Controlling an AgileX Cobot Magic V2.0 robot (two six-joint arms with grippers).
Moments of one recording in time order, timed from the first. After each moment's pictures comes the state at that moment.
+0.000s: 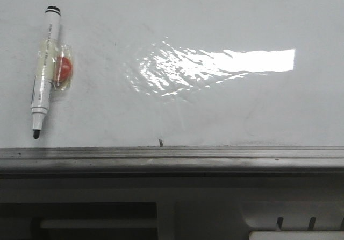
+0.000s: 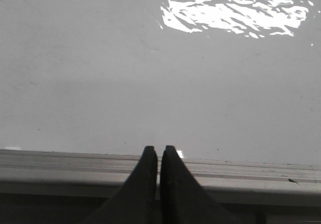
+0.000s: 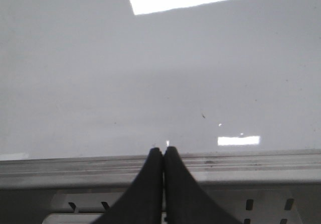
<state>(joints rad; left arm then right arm) -0.03 0.00 0.01 -0.10 0.32 -0.01 0.05 -0.01 0.01 -0.05 0.33 0.17</state>
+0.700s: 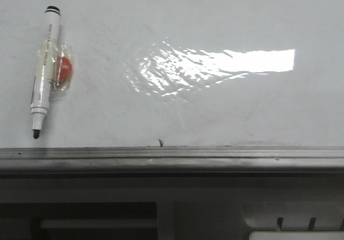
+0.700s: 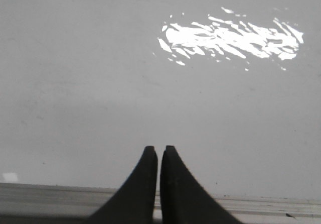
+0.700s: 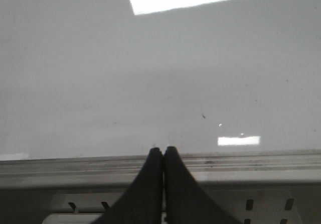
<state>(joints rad) -0.03 0.00 0.01 -0.10 0.21 -0.01 0.05 -0.01 0.01 -0.05 0.33 0.17</state>
